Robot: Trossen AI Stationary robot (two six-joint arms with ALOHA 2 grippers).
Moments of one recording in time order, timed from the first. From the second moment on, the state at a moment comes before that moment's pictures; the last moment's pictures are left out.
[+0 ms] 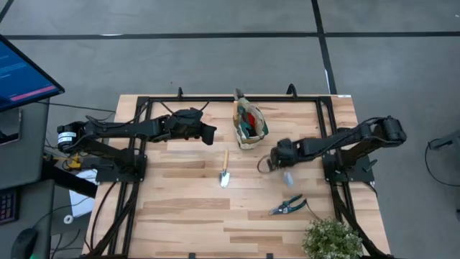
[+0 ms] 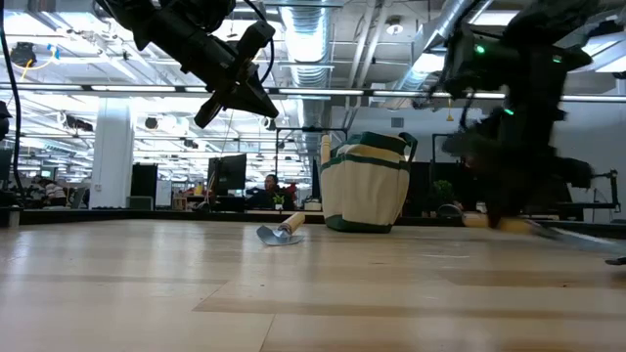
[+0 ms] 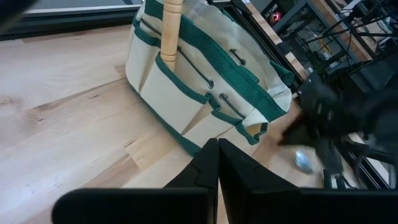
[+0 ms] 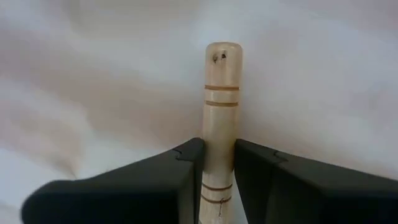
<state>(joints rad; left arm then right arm) 0.23 1.07 0.76 -0.02 -0.14 -0.69 0.07 1.43 0.67 -0.59 0.18 1.25</state>
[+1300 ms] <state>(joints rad) 0.40 1.07 0.76 0.04 -0.05 -0.65 -0.51 0.99 0.67 0.07 0.34 0.28</state>
